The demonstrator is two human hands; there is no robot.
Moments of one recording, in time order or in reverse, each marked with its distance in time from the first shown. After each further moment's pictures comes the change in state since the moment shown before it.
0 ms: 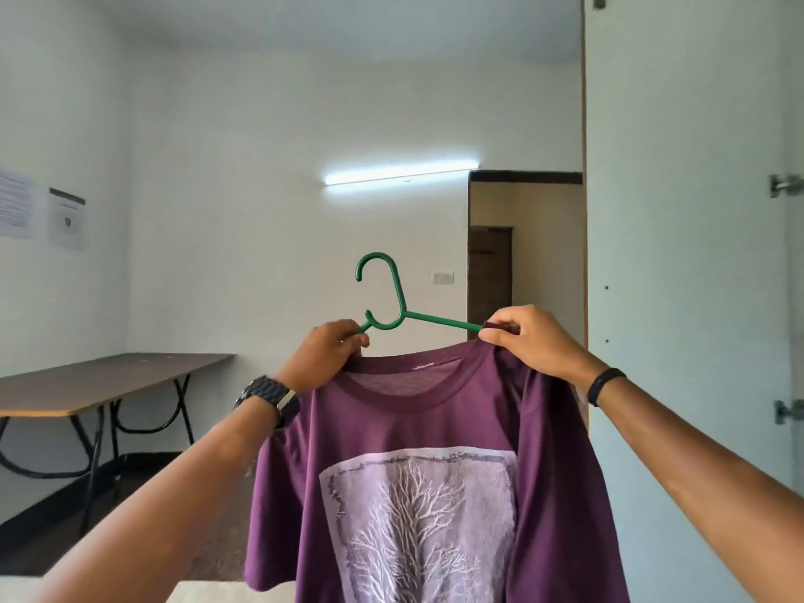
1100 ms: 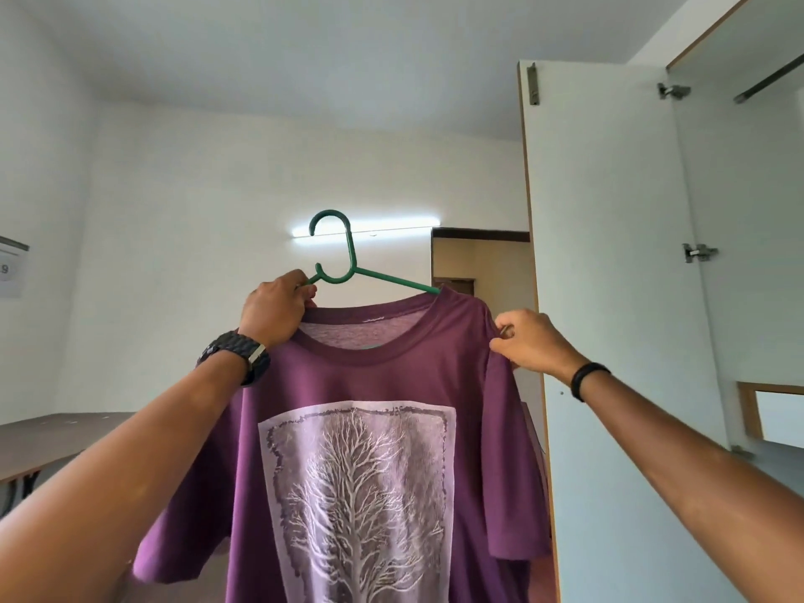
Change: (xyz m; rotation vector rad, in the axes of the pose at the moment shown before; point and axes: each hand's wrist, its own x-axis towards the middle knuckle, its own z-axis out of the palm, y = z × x) left_hand 0.079 0.061 -0.069 0.109 0.372 -0.002; right_hand 0.022 -0.011 -0.083 -0.205 0.129 0.163
